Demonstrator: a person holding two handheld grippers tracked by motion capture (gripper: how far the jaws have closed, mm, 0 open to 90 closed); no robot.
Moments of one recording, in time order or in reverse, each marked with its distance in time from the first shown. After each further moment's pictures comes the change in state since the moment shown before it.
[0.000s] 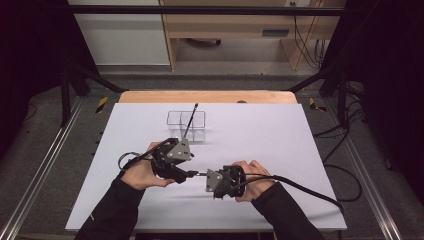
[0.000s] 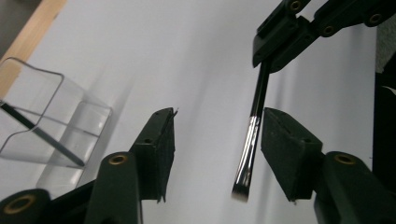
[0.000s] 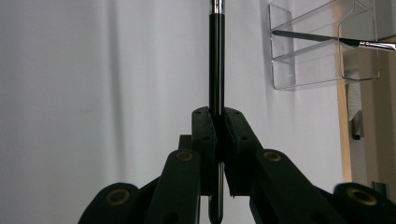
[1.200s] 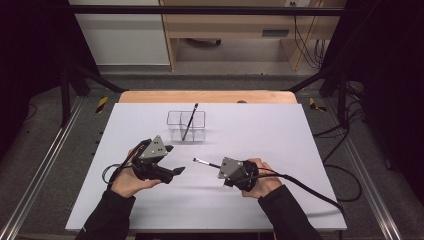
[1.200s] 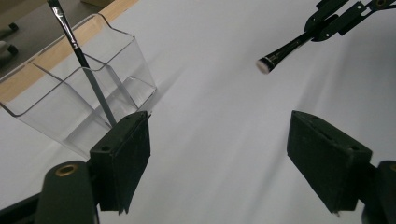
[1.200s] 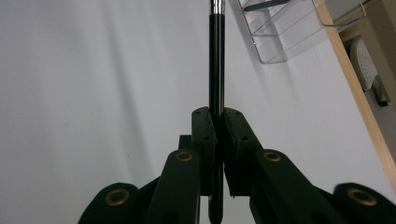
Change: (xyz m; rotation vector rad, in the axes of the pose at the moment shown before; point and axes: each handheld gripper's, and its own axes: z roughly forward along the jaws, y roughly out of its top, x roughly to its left) left arm 0.009 -0.056 -0.004 -0.169 0.136 -0.226; right arm -0.011 -0.036 0.005 -0.074 -0.013 0.282
